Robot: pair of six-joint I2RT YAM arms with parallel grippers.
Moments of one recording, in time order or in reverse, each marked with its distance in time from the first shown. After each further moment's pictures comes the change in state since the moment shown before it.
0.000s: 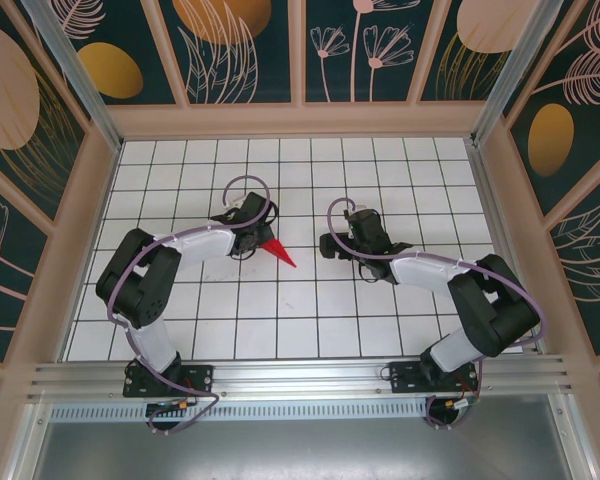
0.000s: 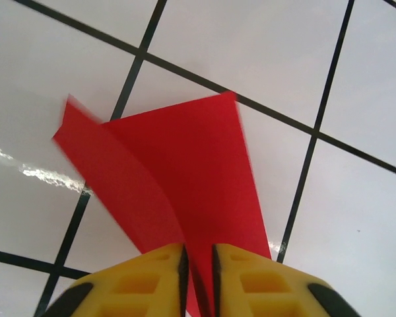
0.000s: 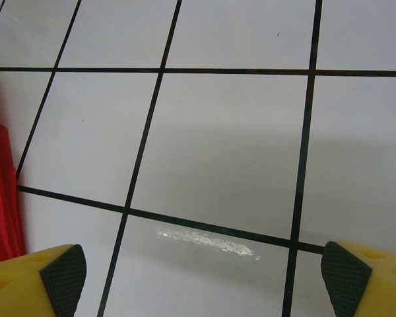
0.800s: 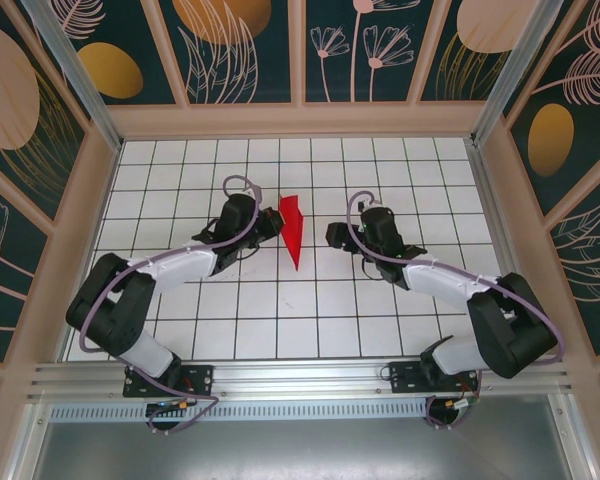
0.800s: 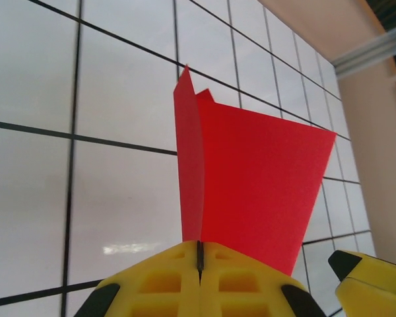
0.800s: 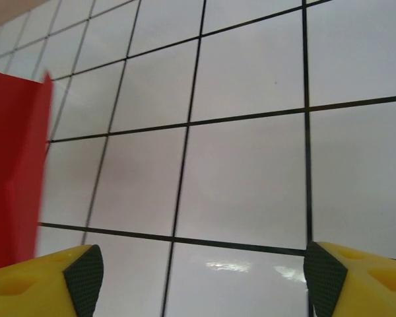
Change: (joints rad) left arm 0.000 -0.190 -0.226 0.525 0.360 0.079; right arm -0.034 -0.140 -0.040 0.048 -0.065 0.174
